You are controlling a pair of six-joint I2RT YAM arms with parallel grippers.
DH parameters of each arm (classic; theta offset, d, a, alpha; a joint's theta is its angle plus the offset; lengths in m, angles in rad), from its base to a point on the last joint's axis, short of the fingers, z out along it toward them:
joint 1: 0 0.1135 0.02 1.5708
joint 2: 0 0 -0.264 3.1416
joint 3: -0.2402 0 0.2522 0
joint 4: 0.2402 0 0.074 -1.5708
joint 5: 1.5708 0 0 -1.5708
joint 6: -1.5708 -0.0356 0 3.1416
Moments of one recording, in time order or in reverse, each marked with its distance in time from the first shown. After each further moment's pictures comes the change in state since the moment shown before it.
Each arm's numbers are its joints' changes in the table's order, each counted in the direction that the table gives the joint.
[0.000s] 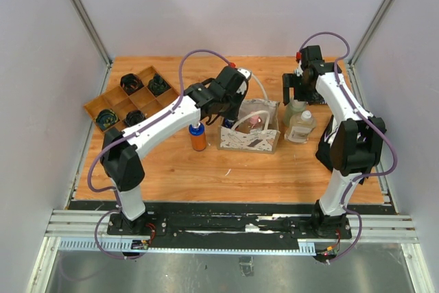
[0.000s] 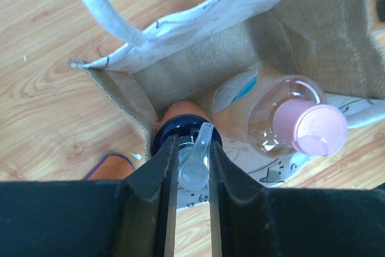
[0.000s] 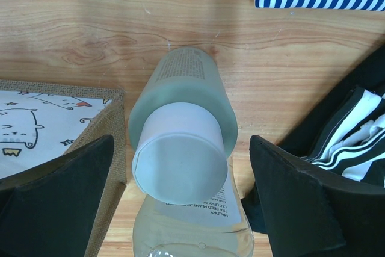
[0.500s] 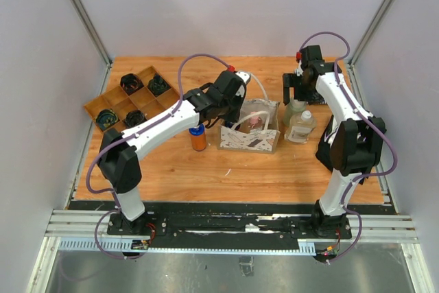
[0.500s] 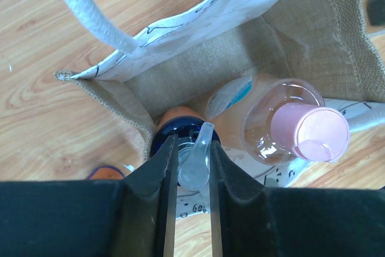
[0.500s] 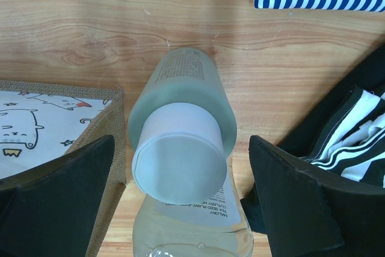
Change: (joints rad) left arm 0.000 0.018 0.066 -0.083 0.027 0.003; right arm 0.000 0.000 -0.001 0.000 0.002 0.000
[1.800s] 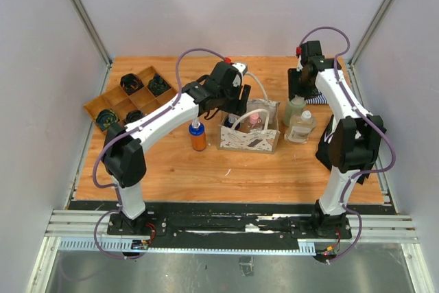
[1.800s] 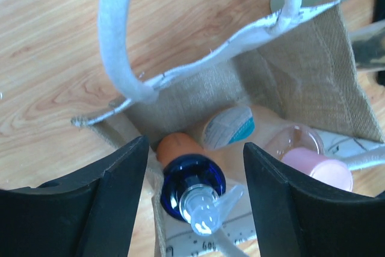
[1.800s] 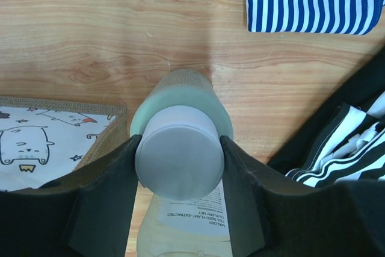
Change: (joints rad) left arm 0.075 -0.067 -0.057 -0.078 0.094 0.005; right arm 0.000 -0.039 -0.077 0.003 0.005 0.002
